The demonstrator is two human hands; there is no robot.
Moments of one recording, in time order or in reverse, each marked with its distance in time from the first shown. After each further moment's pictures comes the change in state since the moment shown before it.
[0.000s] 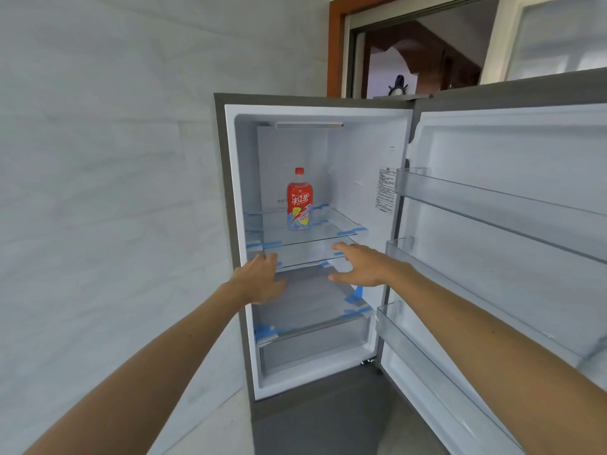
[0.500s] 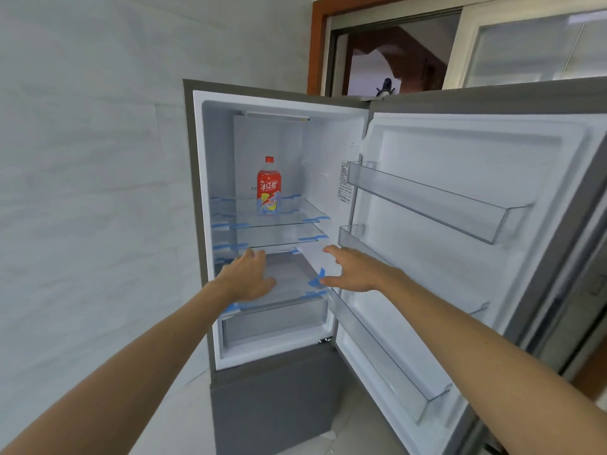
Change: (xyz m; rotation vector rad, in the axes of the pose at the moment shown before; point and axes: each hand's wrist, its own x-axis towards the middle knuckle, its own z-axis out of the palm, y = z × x) left_hand -0.067 0.096 0.028 -0.033 0.009 -0.018; right_hand -0.119 0.049 -0.006 -0.017 -0.024 0.010
